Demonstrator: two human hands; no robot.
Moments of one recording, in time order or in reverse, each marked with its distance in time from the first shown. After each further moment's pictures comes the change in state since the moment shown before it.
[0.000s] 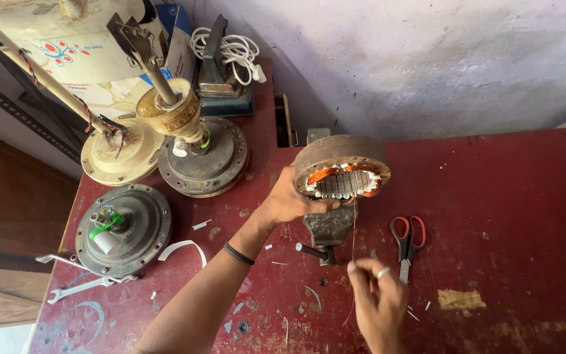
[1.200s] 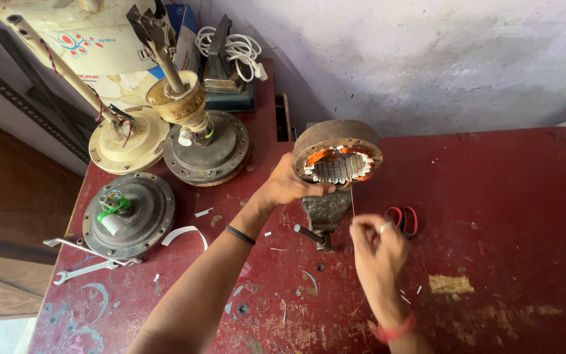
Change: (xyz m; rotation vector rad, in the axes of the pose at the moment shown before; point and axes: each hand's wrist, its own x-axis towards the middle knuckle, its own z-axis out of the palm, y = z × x) left_hand 0.001 0.009 0.000 -0.018 -0.040 -0.042; right_hand 0.046 -0.033 -0.007 -0.046 0.113 -0.144
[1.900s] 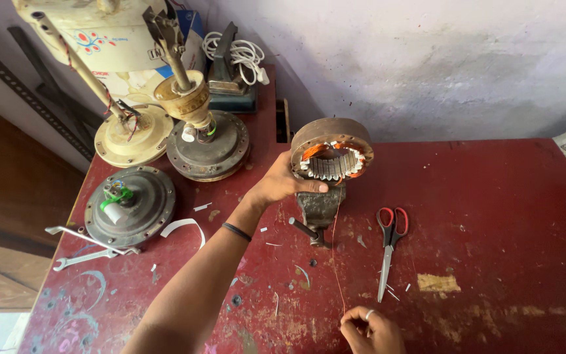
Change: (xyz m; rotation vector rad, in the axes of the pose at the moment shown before) left_hand -0.012 0.009 0.004 0.003 0.052 -0.063; right_hand -0.134 0.073 -0.061 -0.035 -0.684 0.576
